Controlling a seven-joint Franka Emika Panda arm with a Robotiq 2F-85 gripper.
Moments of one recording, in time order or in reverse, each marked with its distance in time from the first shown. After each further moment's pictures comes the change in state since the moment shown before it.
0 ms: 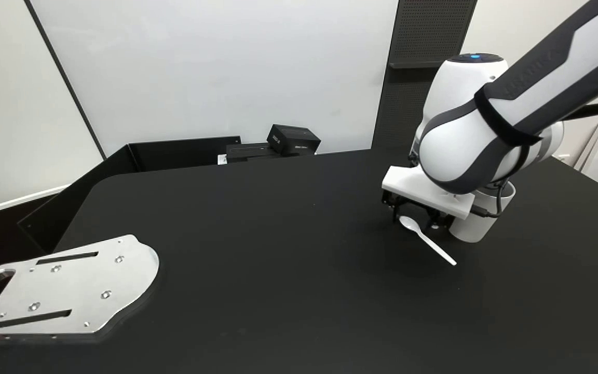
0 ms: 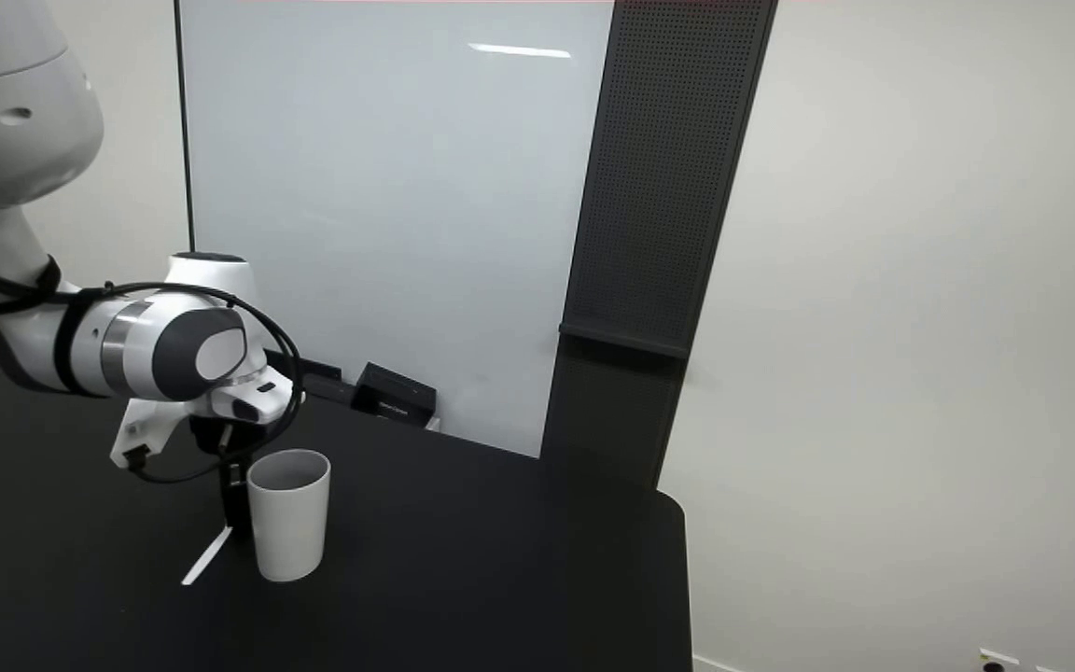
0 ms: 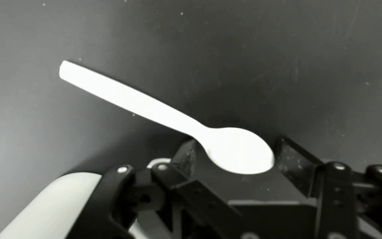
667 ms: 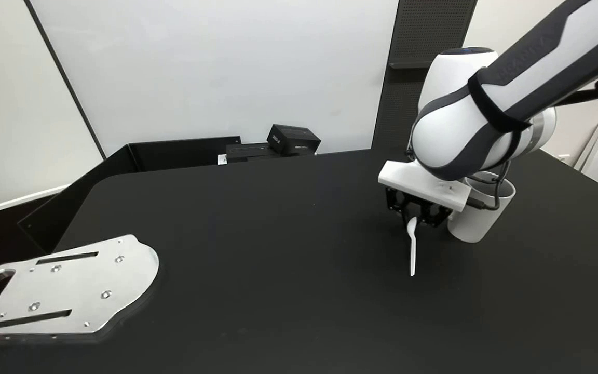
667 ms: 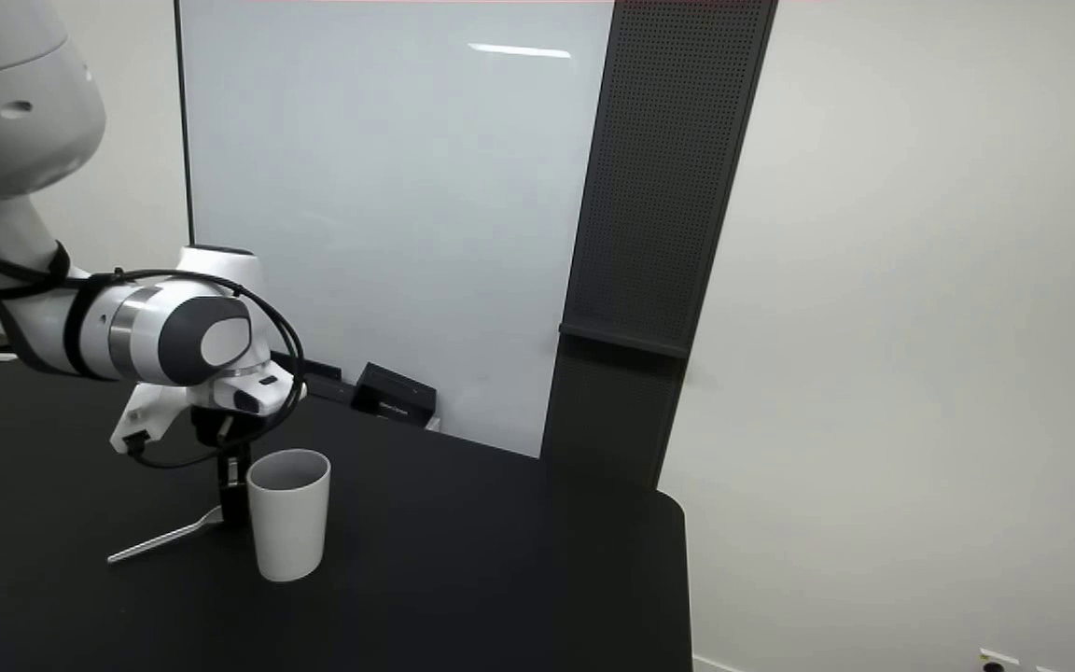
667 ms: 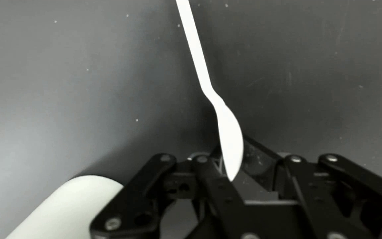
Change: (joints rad) arm 0.006 0.002 -0.003 0.044 0.028 -0.101 0.006
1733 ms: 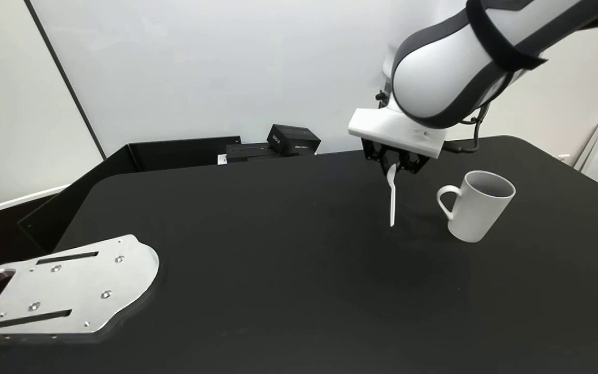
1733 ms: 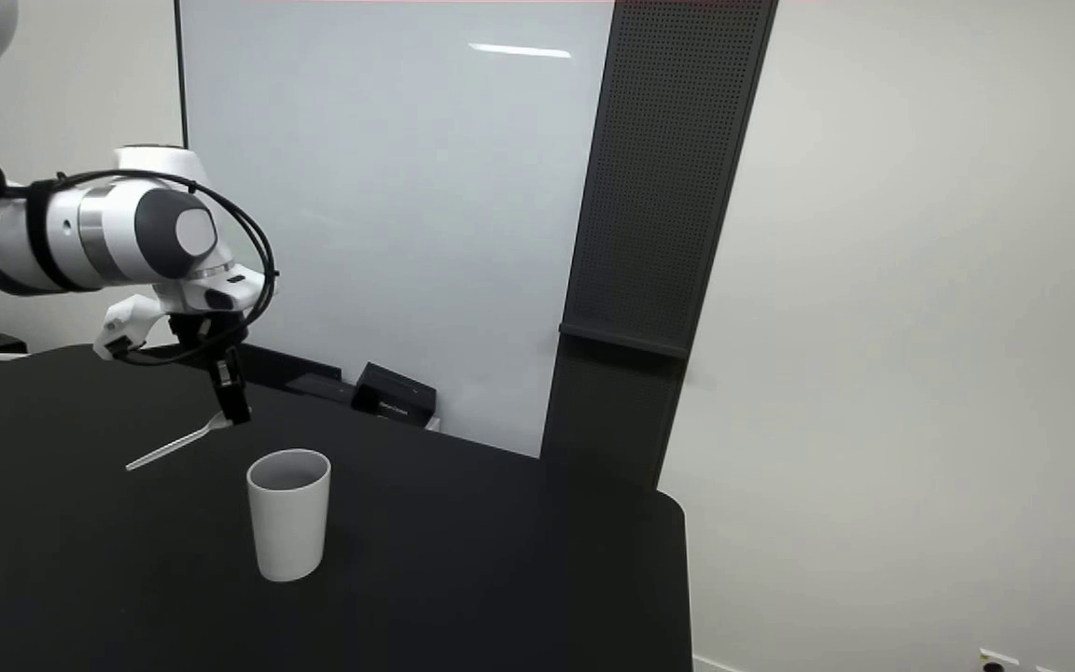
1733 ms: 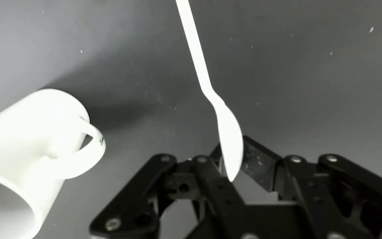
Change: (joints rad) arm 0.155 -0.108 -0.098 0.089 -0.184 -0.078 0.146
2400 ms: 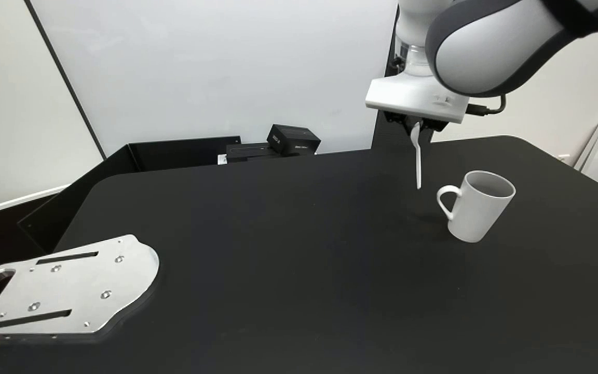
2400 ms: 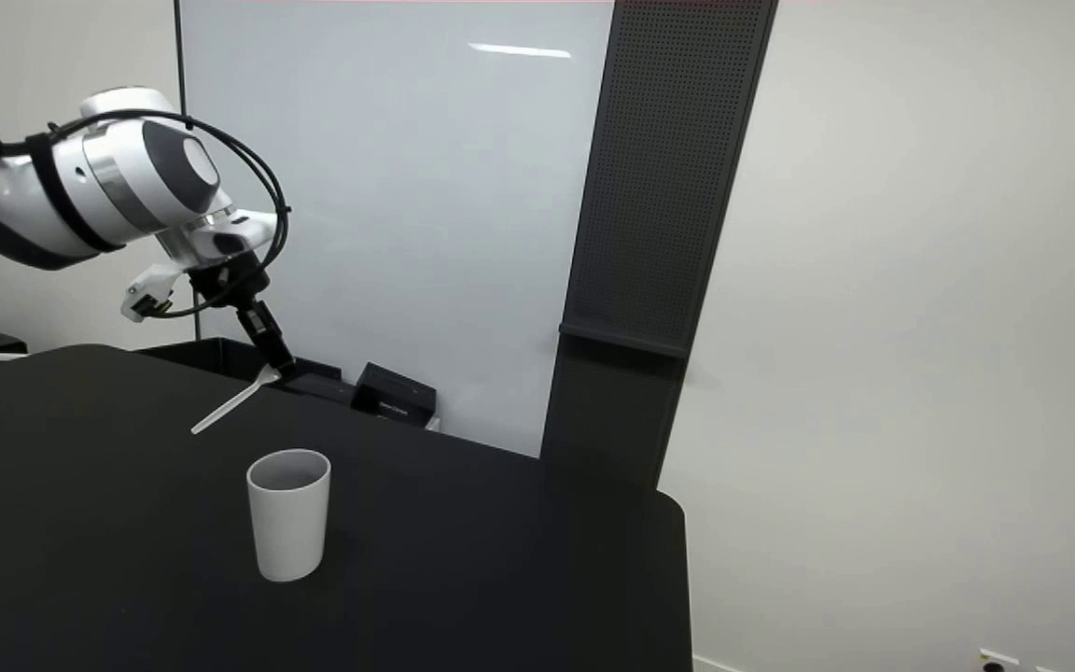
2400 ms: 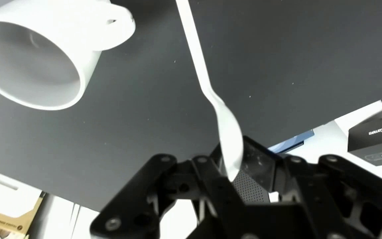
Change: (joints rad) arm 0.048 -0.100 -0.090 -0.019 -0.333 -0.036 0.197
